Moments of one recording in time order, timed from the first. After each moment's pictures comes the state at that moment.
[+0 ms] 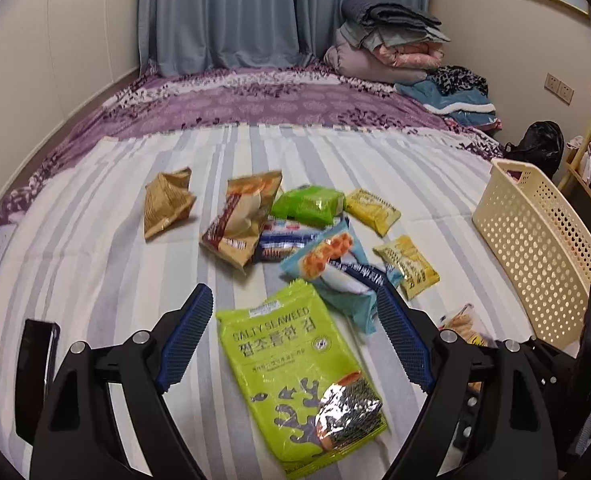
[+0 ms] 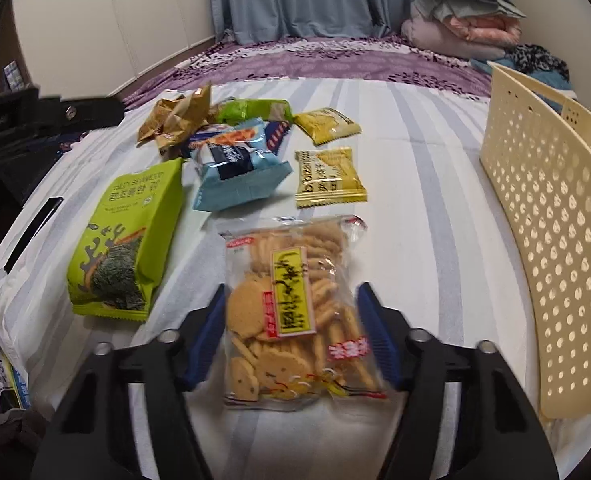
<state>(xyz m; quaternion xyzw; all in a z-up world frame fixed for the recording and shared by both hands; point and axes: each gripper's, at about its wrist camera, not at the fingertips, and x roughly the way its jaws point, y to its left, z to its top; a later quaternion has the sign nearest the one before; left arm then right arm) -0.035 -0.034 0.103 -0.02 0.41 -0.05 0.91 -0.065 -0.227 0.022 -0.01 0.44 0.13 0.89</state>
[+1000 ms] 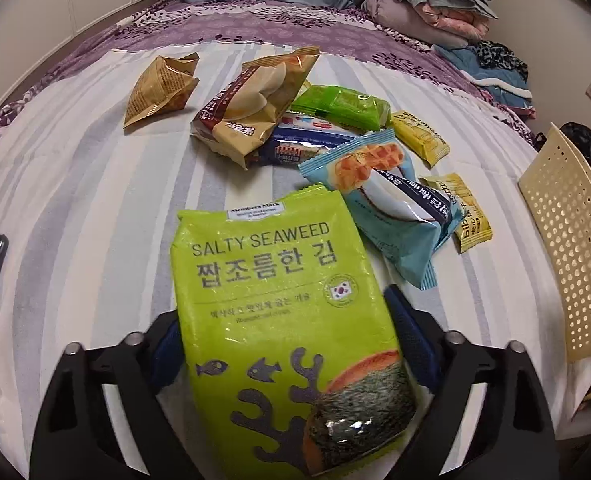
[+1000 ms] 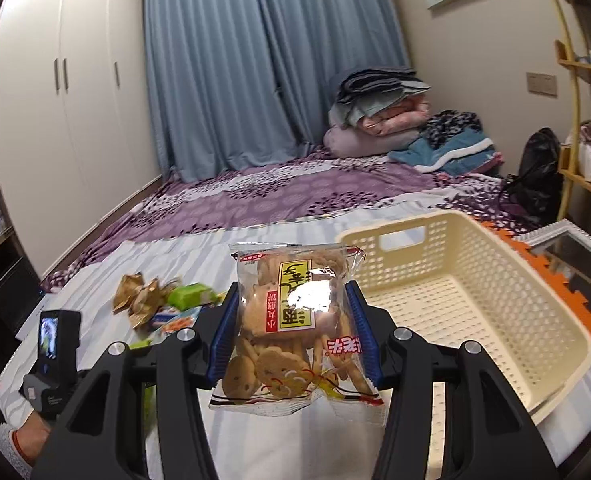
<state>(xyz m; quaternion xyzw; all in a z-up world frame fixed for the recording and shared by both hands) -0.018 -0.030 0.022 -0.08 0.50 -0.01 0.86 -0.093 -0.325 0.155 0.08 0.23 0.01 0.97</state>
